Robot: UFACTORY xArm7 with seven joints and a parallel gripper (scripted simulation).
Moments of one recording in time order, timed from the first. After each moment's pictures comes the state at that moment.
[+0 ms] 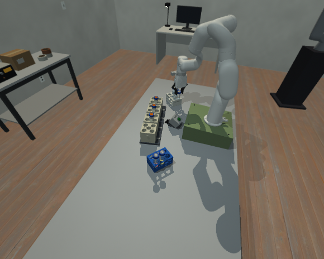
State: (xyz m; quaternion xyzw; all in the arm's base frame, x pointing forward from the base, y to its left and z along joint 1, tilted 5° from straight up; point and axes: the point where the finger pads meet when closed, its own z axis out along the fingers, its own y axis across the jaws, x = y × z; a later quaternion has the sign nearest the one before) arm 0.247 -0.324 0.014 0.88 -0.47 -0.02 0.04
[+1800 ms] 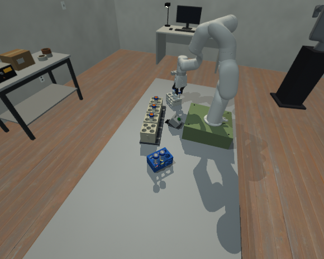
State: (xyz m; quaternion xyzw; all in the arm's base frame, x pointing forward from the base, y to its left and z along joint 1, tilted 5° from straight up) arm 0.248 -0.324 0.016 0.88 -0.47 -0.02 0.04
